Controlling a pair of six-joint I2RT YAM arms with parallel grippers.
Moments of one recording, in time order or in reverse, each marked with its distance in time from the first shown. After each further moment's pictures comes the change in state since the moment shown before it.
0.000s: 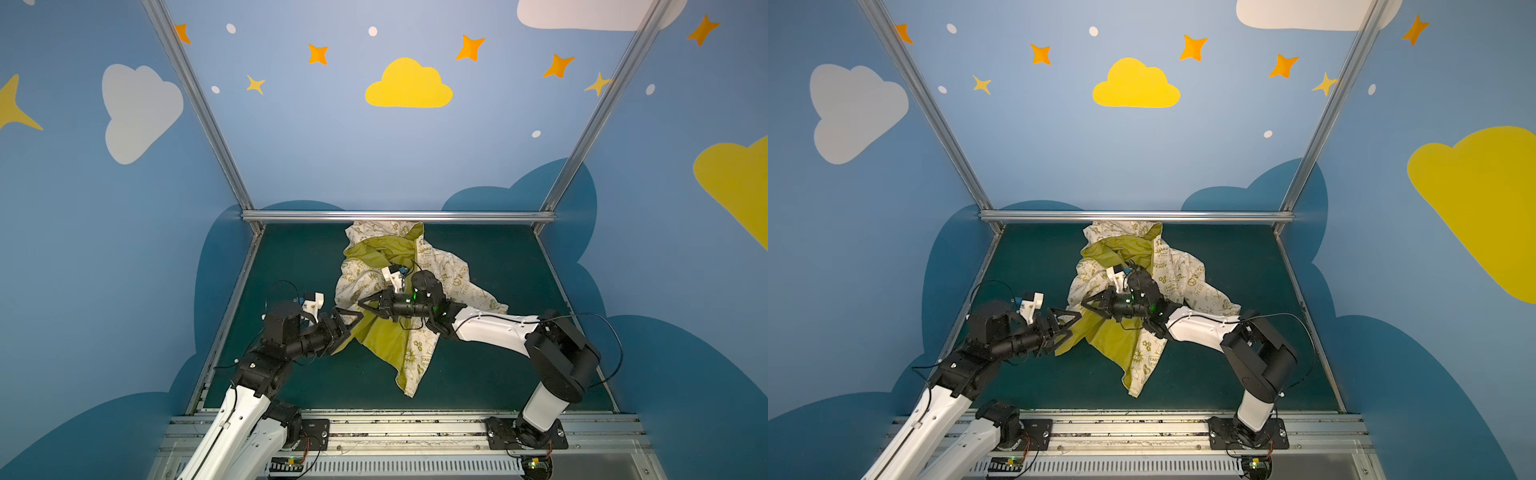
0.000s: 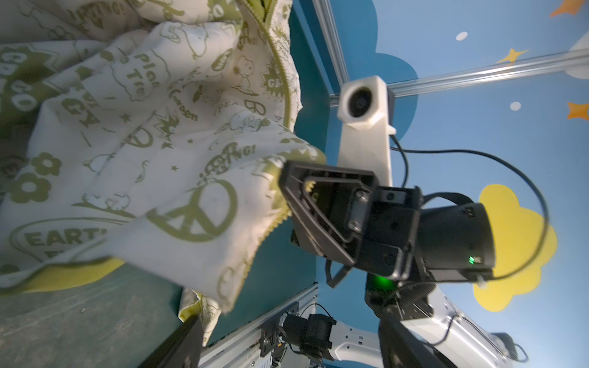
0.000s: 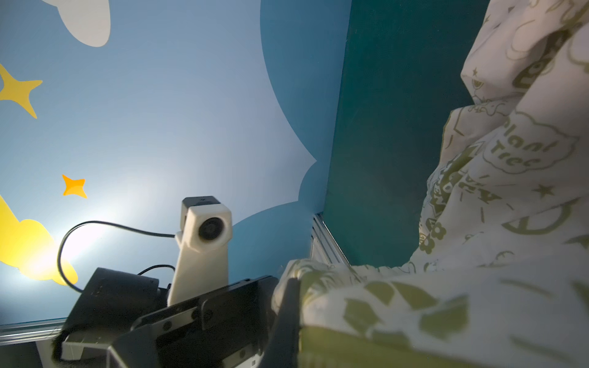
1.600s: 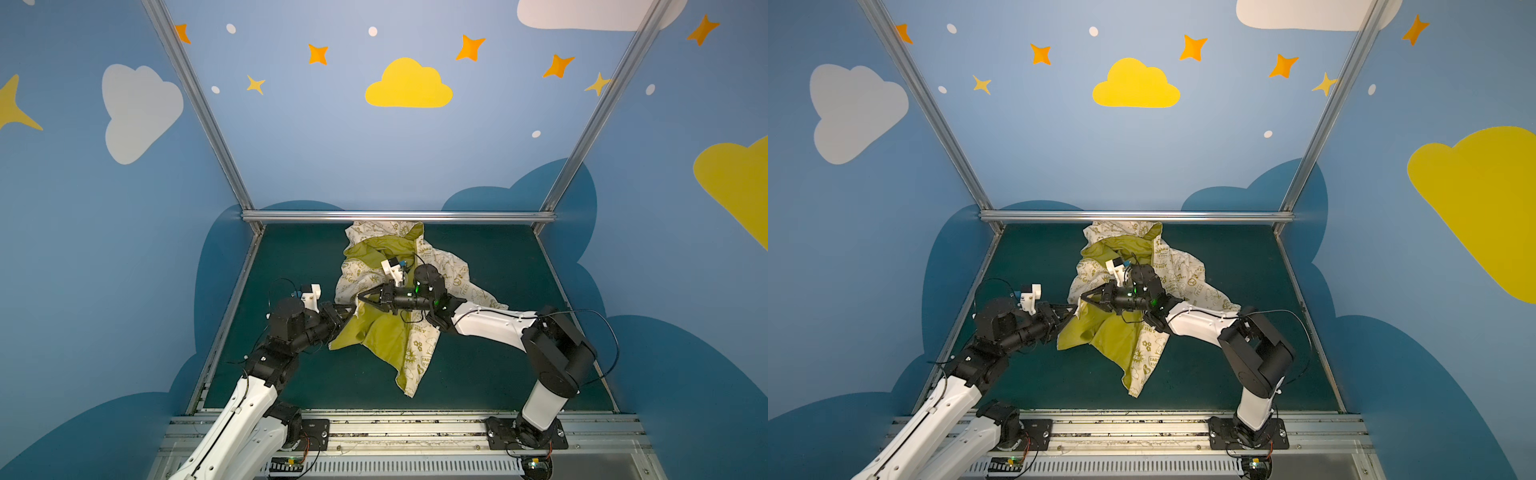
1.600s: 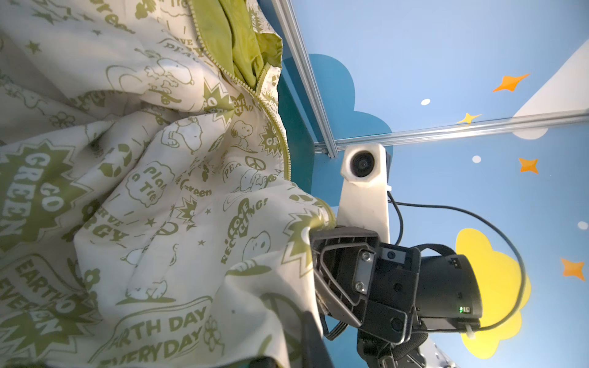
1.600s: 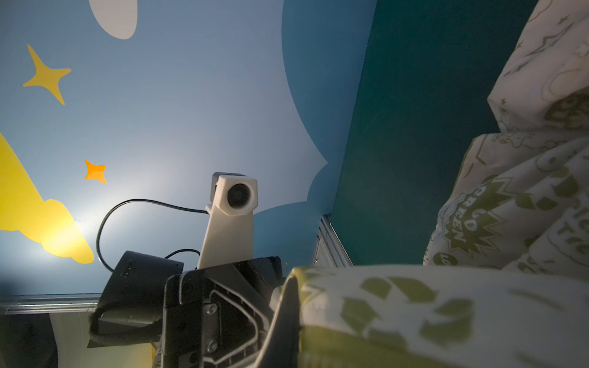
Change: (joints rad) left arm -0.001 0.061 -0.060 0.262 -0.101 -0.098; right arm -0.035 0.032 0.040 0.043 -0.075 -0.026
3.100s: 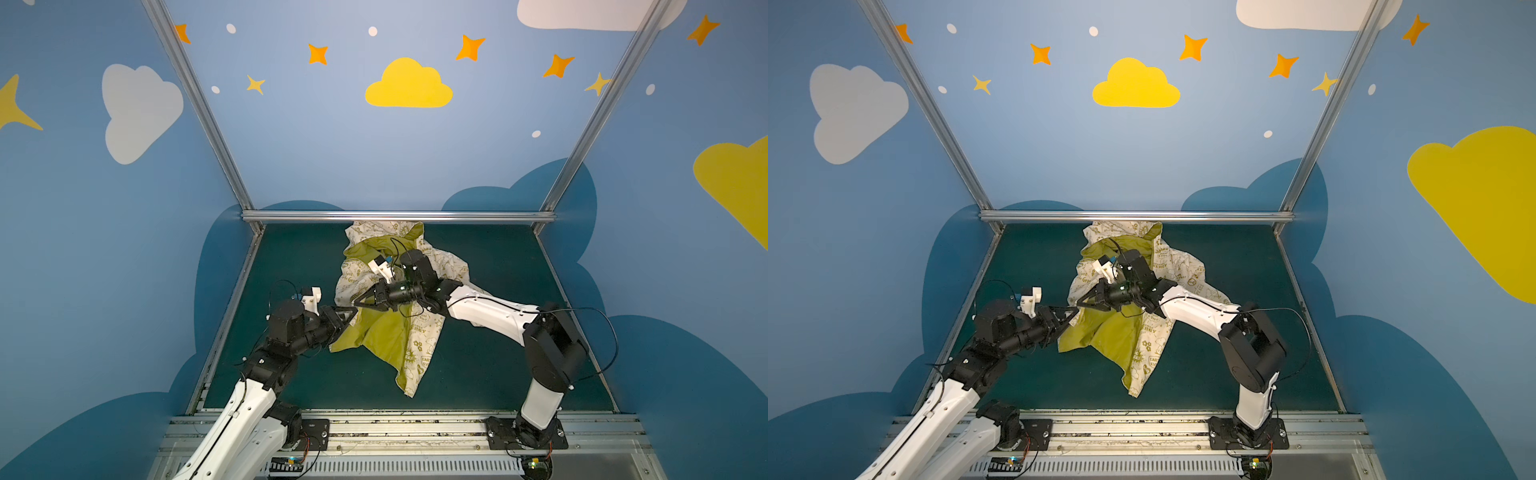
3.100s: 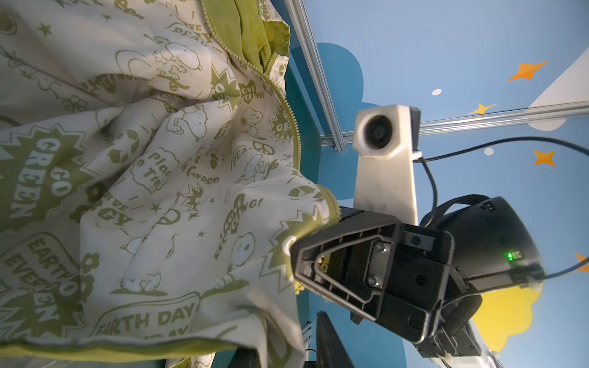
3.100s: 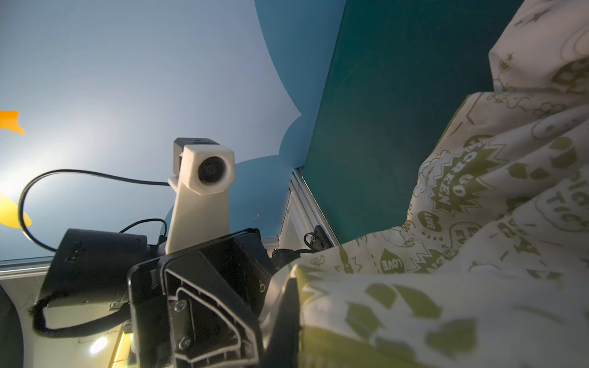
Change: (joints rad) left arm -0.010 -0.025 0.001 -0.068 0.006 0.029; right arm -0.011 0.048 0.264 -0.519 -0.158 -0.281
